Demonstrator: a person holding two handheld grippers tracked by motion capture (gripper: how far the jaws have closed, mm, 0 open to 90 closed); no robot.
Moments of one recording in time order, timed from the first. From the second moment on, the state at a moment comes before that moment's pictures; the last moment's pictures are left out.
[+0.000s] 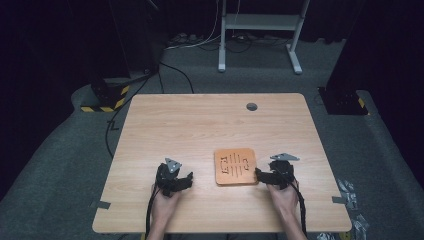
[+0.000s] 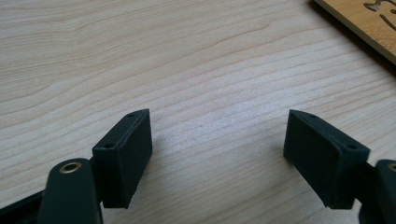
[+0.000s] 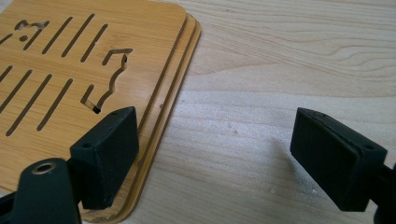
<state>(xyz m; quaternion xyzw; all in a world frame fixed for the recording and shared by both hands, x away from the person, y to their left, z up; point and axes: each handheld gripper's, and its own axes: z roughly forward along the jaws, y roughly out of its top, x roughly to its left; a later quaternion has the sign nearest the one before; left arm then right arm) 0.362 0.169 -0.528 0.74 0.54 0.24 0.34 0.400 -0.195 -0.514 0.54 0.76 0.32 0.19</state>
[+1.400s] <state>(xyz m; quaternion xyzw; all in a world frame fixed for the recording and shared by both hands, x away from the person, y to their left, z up) 0.367 0.167 -0.524 0.73 0.55 0.21 0.35 0.395 -0.181 -0.523 0.51 0.76 0.36 0.18</state>
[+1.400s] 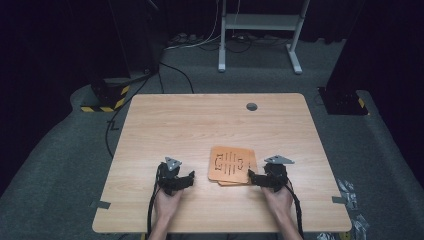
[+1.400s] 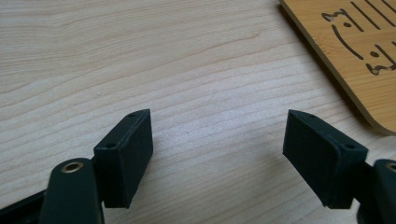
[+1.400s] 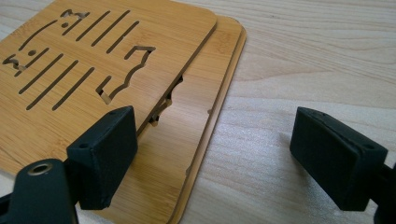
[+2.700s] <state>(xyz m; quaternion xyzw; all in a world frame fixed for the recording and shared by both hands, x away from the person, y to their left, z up) 0.386 0.118 -0.515 0.76 0.51 0.15 0.38 0.394 -0.181 -0.523 0.51 0.76 0.36 0.18</state>
